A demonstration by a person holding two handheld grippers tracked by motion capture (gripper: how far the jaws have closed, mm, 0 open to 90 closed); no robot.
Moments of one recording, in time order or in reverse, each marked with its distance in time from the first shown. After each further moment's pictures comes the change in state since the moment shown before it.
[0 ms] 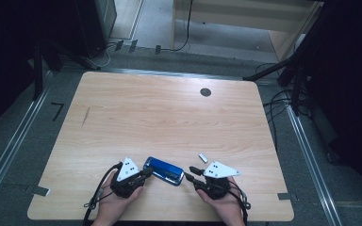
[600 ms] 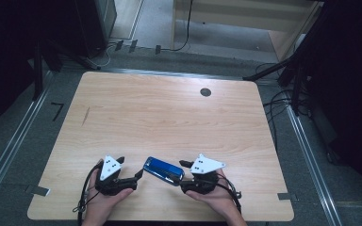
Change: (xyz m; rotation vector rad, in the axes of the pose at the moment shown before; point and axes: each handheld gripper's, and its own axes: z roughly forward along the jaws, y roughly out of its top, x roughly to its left) left arm 0.023 -0.008 -0.024 -0.070 0.172 -0.093; right arm 0.010 0.025 0.023 0.018 0.121 -0.132
